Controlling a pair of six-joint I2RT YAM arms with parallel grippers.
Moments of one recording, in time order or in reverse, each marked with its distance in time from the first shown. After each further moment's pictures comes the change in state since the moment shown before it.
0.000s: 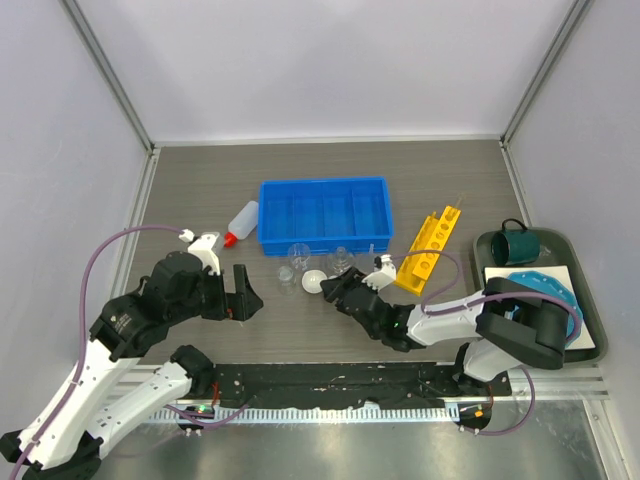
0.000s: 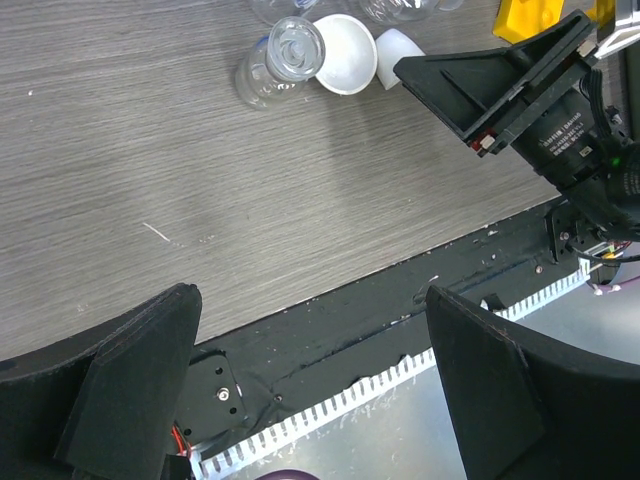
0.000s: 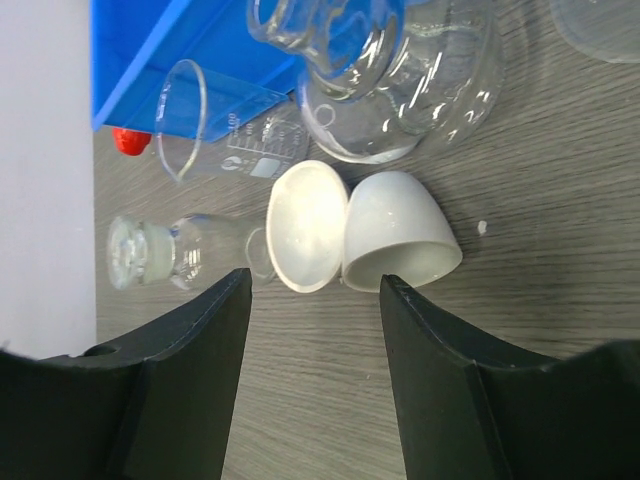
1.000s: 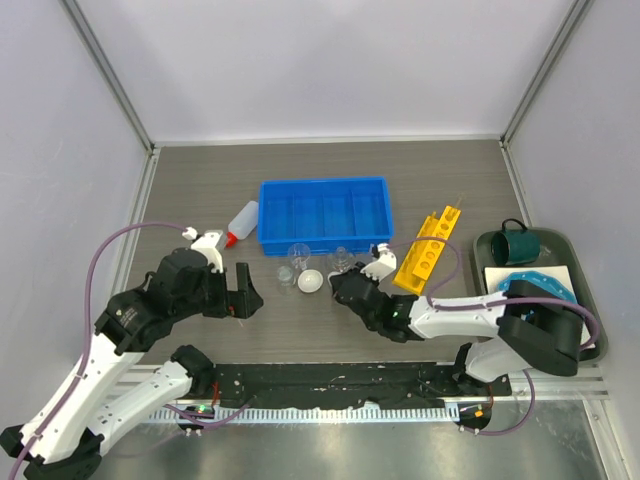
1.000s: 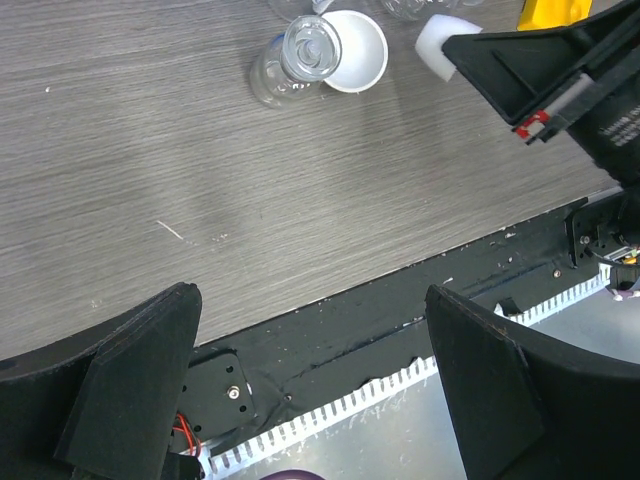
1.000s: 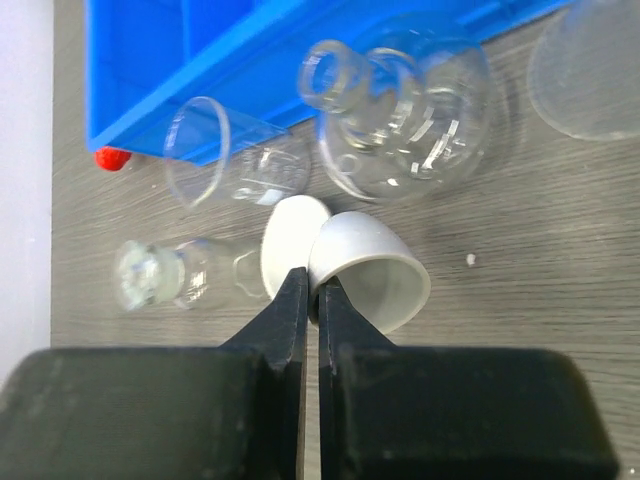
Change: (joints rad) left arm 0.000 0.033 0.003 -0.005 -0.023 0.012; right arm -0.024 -0.037 0.099 -0.214 0.029 -0.064
